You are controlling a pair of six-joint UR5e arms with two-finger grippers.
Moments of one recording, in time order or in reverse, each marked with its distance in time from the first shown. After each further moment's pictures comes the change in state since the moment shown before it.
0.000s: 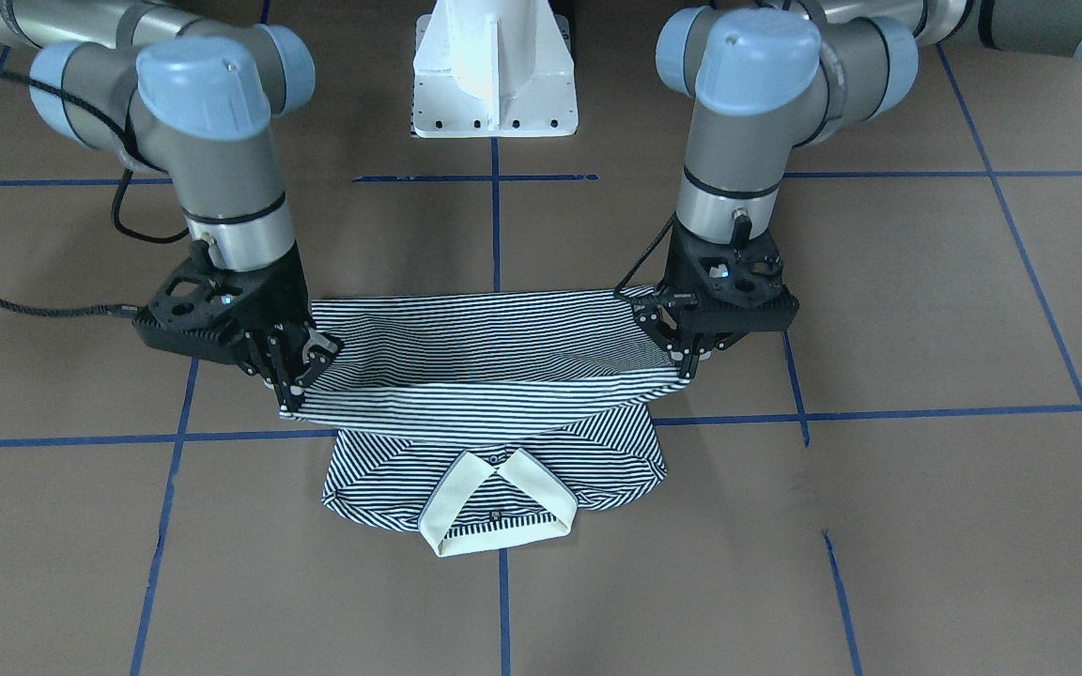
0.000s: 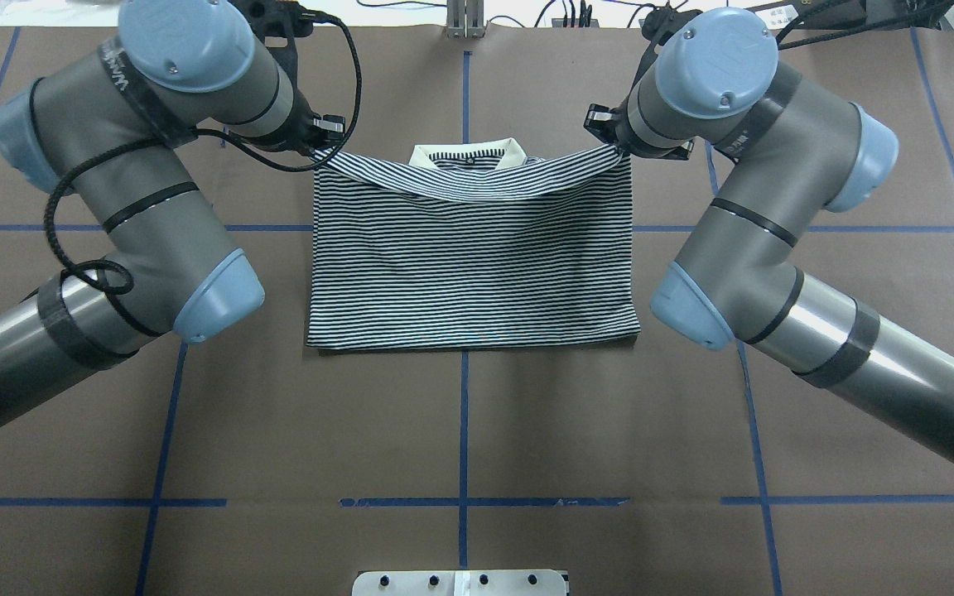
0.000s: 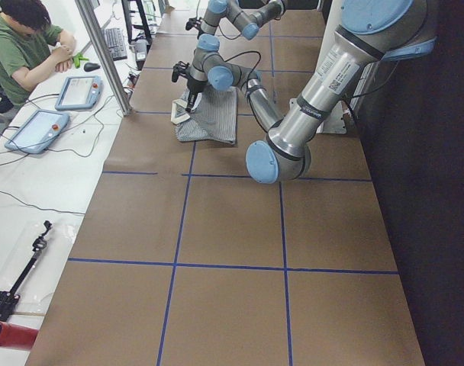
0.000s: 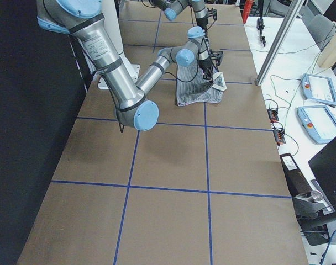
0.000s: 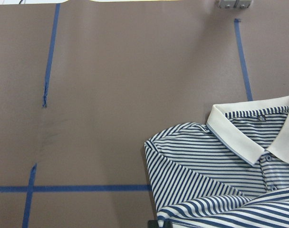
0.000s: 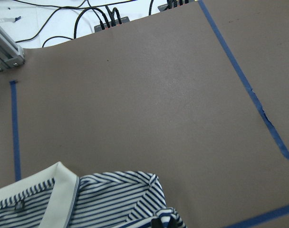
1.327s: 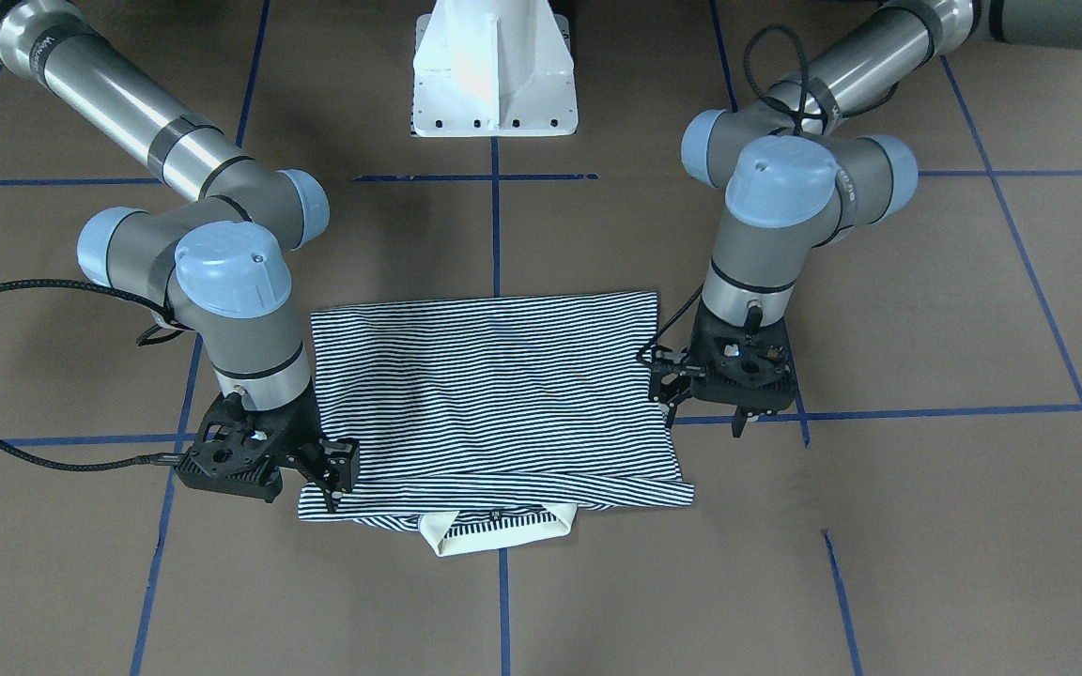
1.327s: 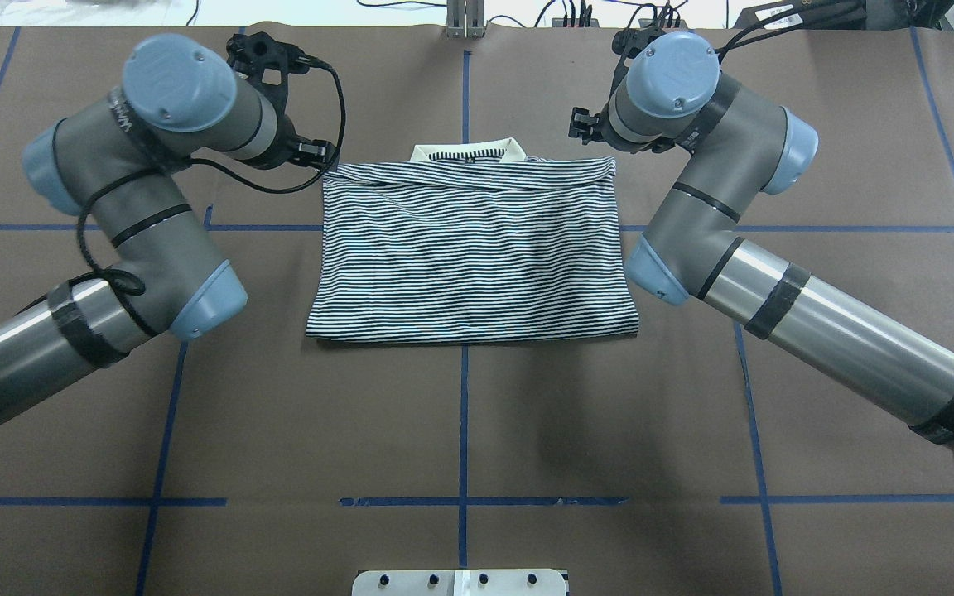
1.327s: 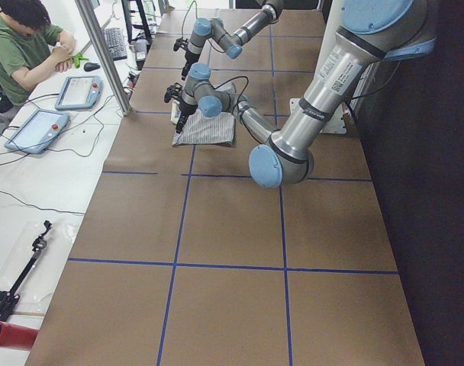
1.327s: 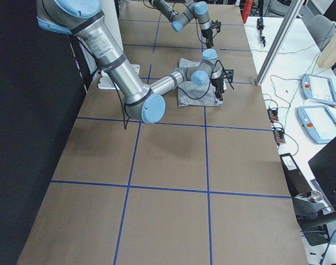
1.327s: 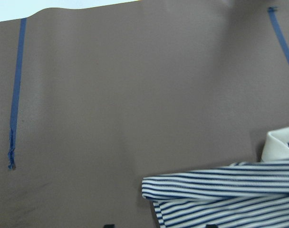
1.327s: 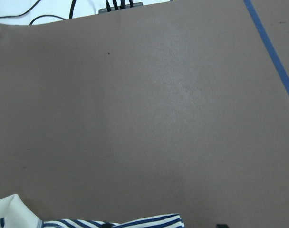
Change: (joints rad) left arm 0.004 0.127 0.044 -0.246 -0.025 0.185; right arm 0.032 0.069 -0.316 0.247 0.049 -0.190
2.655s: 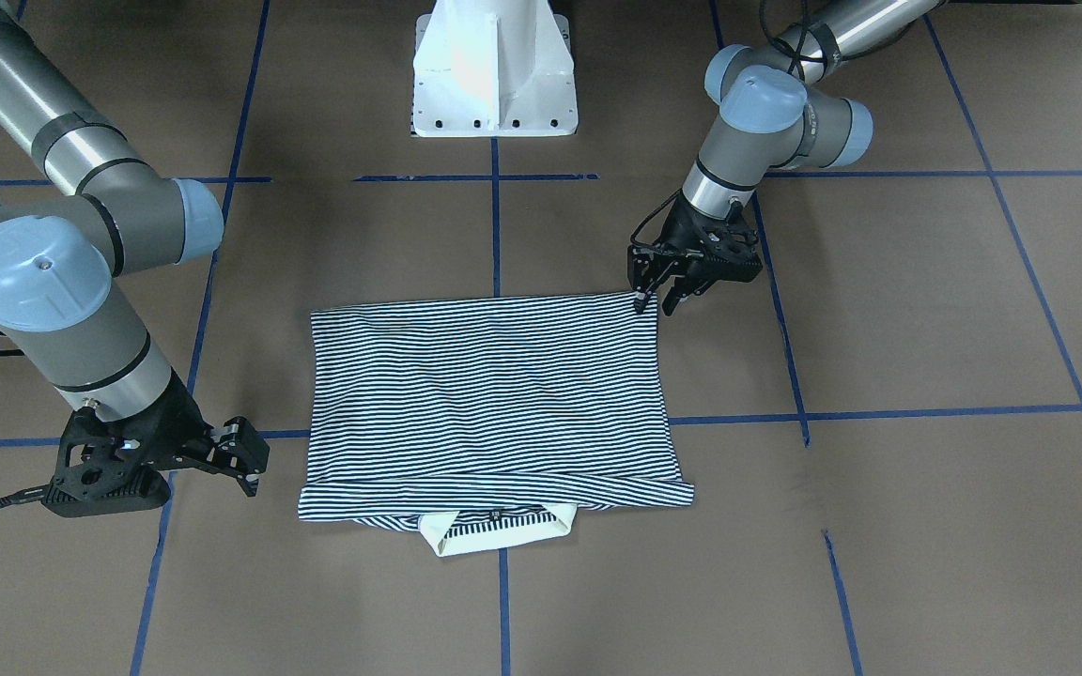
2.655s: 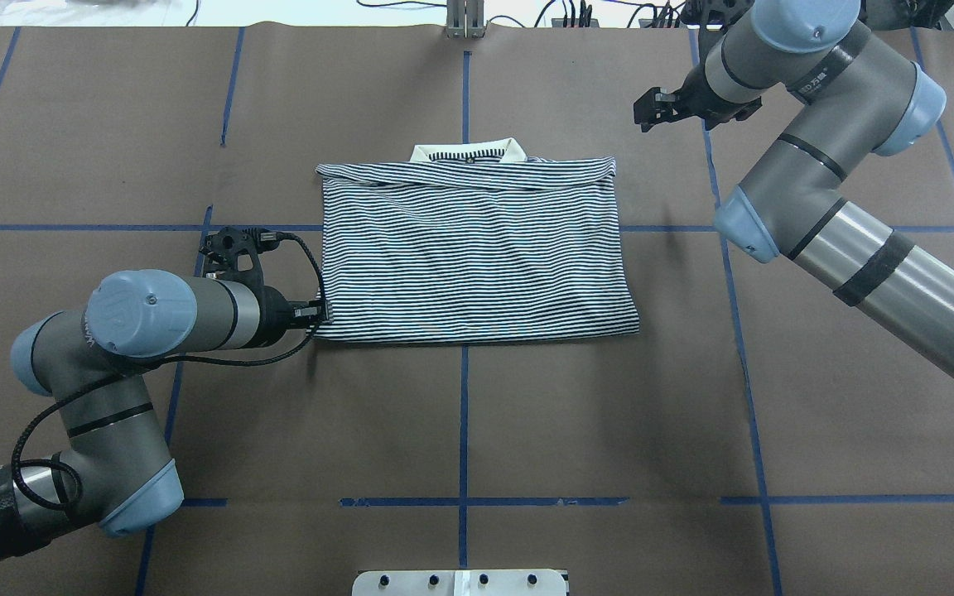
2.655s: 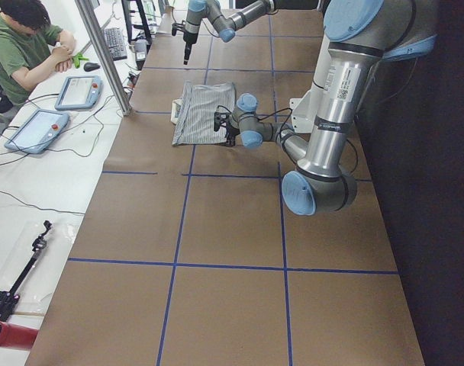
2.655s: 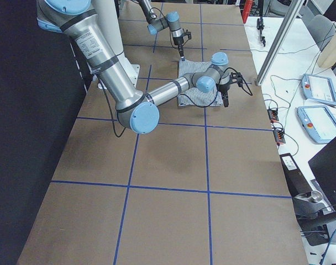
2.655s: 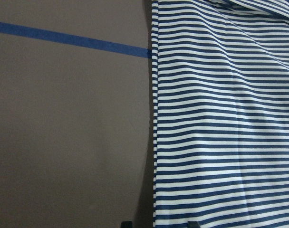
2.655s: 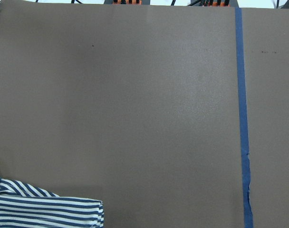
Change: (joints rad) left arm 0.276 0.263 -0.110 -0.315 0.091 -0.531; right arm 0.127 -0.115 0.095 0.005 0.204 -0.284
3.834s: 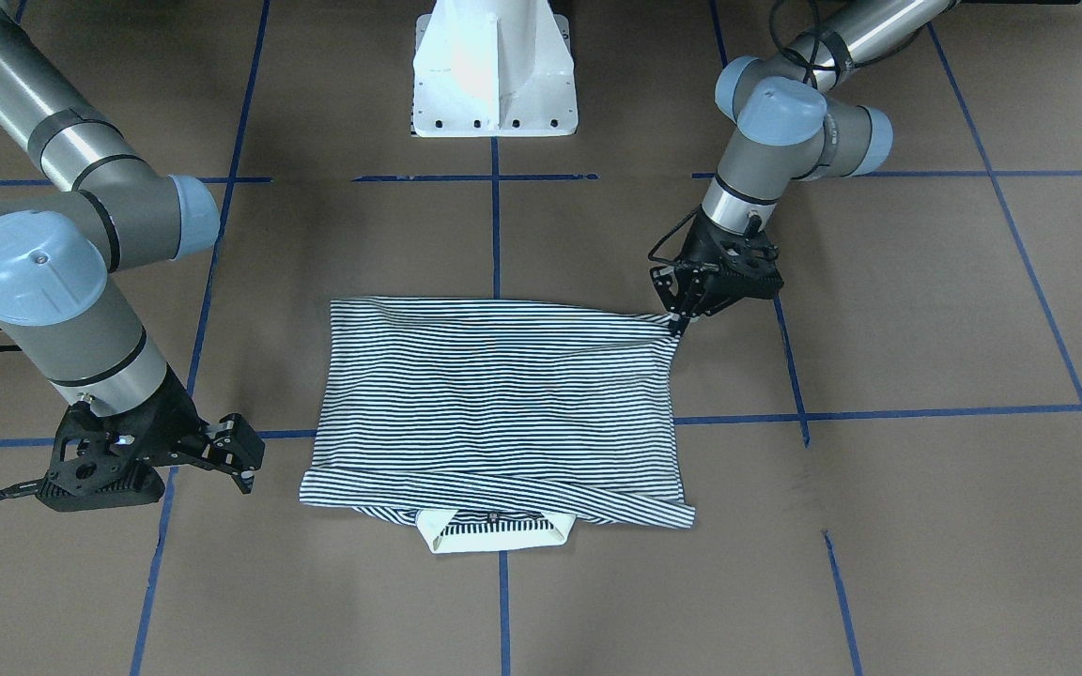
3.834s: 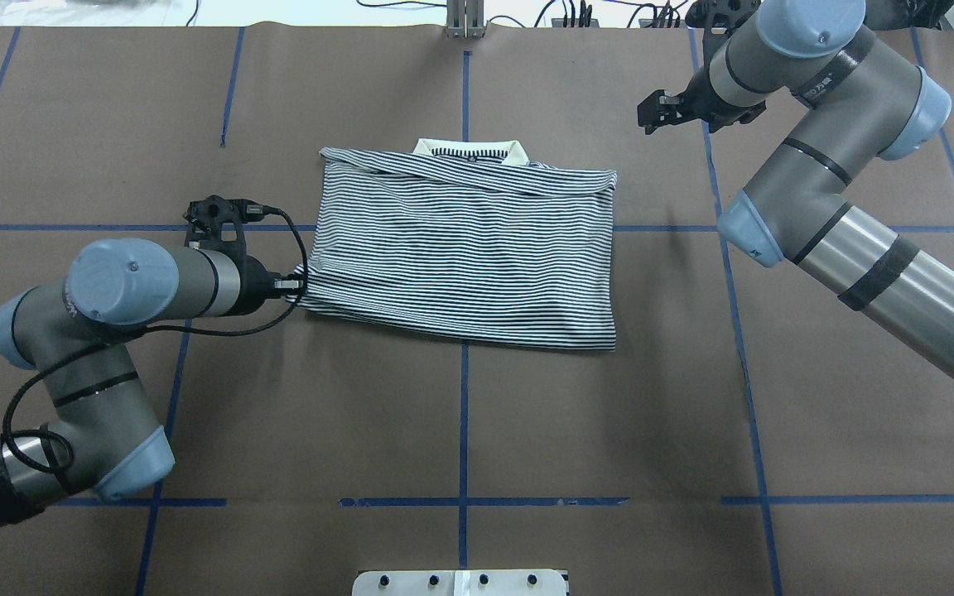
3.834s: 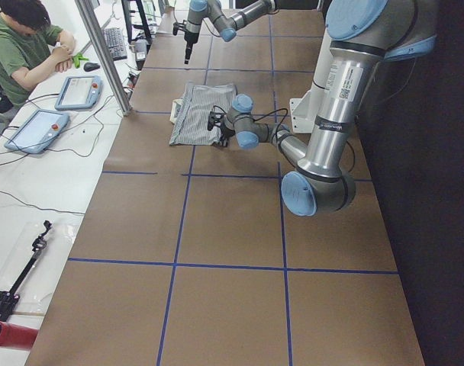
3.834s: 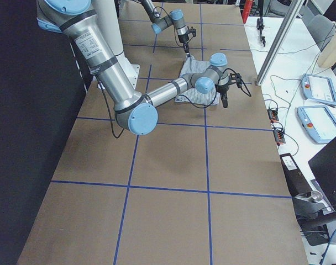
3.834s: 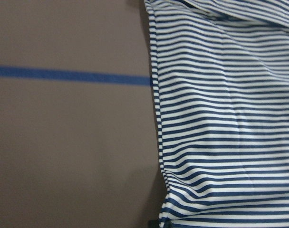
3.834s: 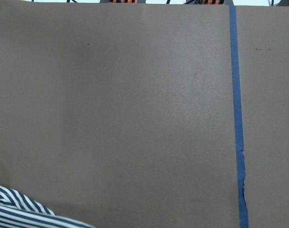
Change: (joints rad) left arm -0.105 -0.003 0.044 0.008 0.006 0.192; right arm -0.002 -0.010 0.009 -0.001 -0.007 0.008
